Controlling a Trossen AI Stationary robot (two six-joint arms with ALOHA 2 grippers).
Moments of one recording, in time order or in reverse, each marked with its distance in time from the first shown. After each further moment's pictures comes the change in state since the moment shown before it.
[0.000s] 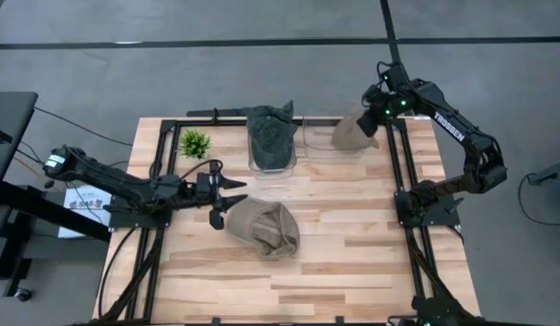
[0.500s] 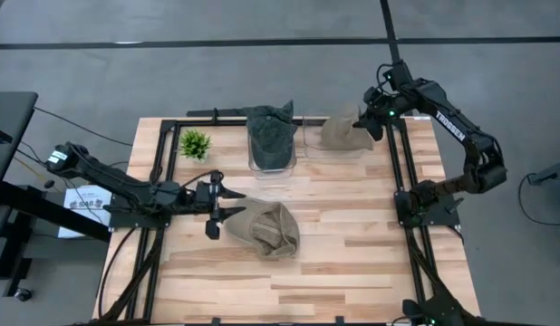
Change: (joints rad) left arm -0.089 0.001 0.000 -0.039 0.000 0.000; right arm -0.039 0.000 0.000 -0.033 -0.294 -0.240
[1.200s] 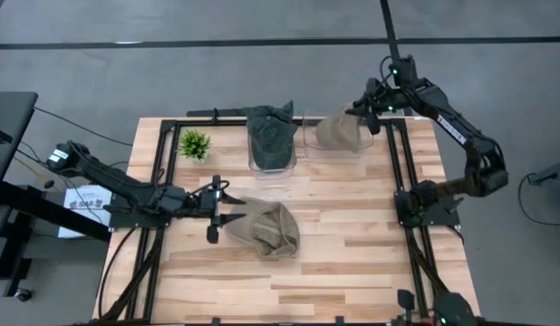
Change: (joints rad) left arm -0.031 0.001 0.000 -0.143 0.000 -0.001; right arm -0.023 -0.037 -0.068 0.351 -0.154 -0.058
